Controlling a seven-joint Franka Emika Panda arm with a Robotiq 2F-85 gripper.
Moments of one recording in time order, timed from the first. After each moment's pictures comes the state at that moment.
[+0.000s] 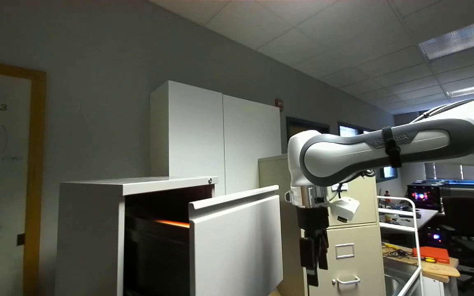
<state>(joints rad) 0.09 -0.63 0.00 -2.33 0.00 1.65 -0.18</state>
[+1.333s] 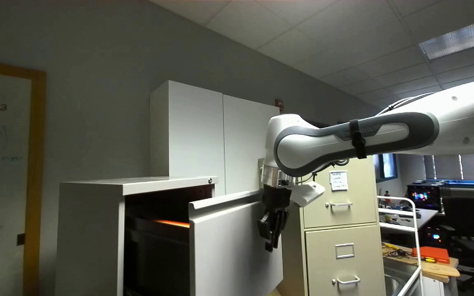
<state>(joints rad) 0.09 -0.47 0.07 -2.14 -0.05 1.89 -0.04</state>
